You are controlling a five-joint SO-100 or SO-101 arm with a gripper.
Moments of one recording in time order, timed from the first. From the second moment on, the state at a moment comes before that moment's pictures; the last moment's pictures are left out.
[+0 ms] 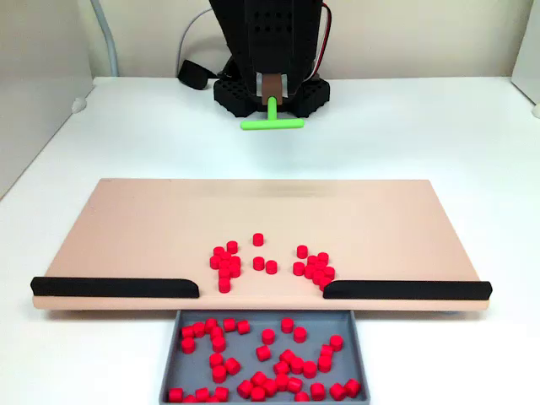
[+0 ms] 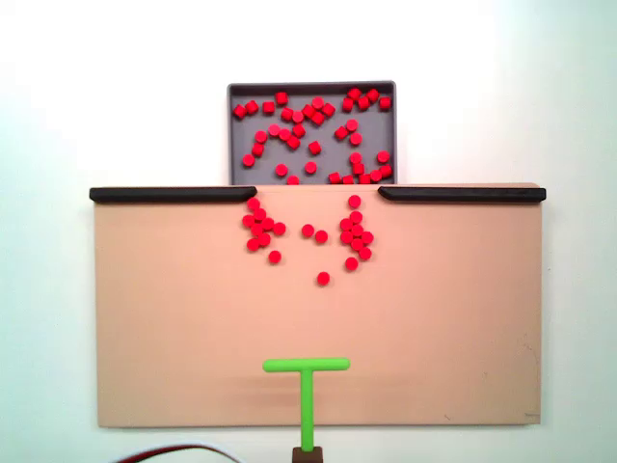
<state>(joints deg) 1.3 104.7 101.0 92.1 -89.0</state>
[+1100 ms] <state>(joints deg) -0.4 104.7 101.0 92.1 -89.0</state>
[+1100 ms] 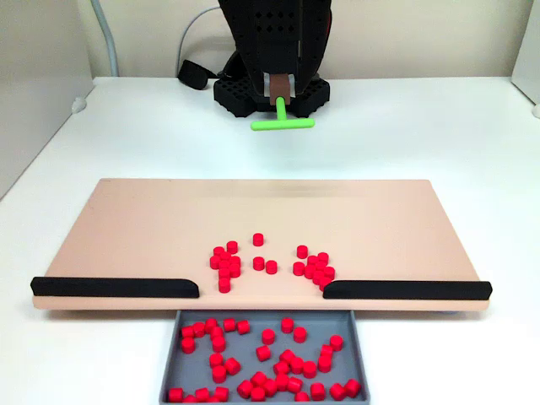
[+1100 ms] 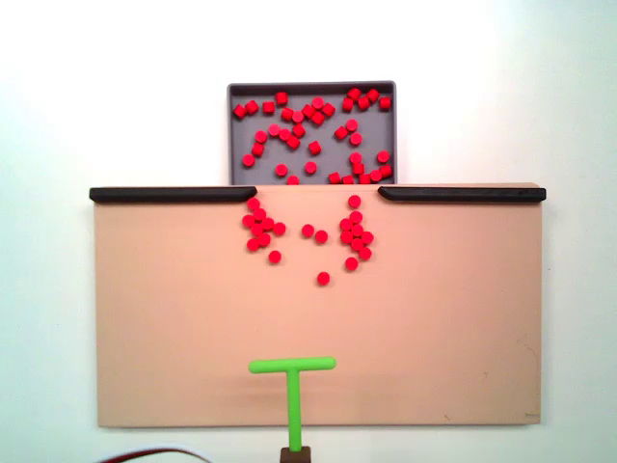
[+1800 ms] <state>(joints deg) -0.4 104.7 101.0 92.1 -87.0</state>
